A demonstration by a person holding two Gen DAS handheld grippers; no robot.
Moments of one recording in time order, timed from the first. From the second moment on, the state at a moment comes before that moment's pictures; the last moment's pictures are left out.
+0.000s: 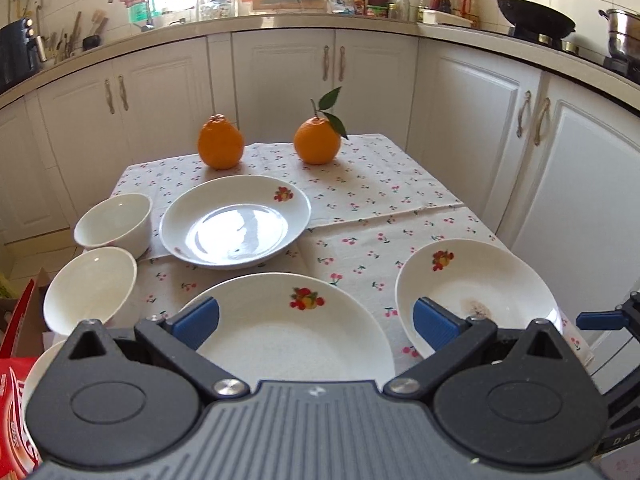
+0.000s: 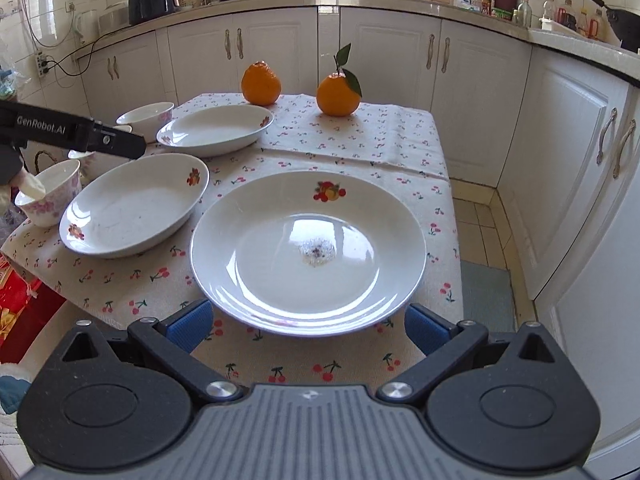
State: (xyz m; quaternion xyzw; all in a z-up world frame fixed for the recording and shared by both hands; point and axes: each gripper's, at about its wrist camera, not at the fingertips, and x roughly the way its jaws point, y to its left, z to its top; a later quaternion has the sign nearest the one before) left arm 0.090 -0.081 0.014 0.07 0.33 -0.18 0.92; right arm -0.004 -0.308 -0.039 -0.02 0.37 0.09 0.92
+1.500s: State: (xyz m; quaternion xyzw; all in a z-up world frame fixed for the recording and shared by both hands) left arm 0.188 -0.223 -0.046 0.15 0.49 -0.36 0.78; right arm 0.030 -0.333 -0.078 -0.06 0.36 0.19 0.91
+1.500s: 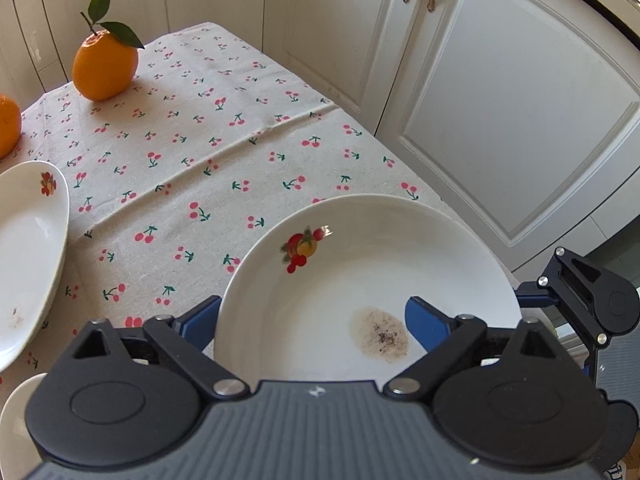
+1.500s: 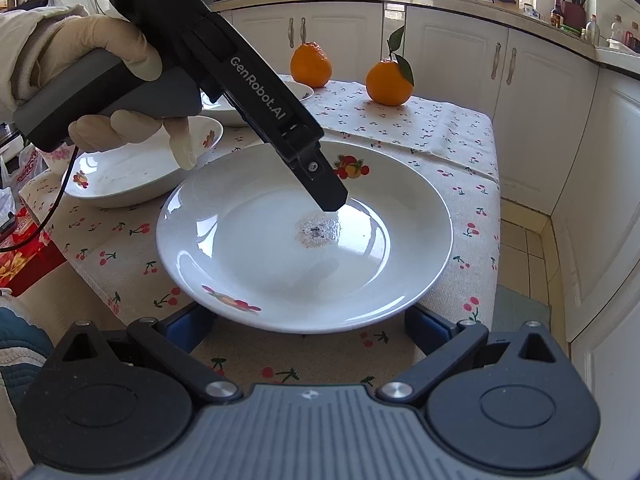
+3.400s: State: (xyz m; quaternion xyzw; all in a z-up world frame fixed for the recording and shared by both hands) left arm 0.265 -0.234 -0.055 0.13 0.48 -0.35 0.80; right arm 0.116 -0.361 -0.070 -0.12 0.36 0.21 0.90
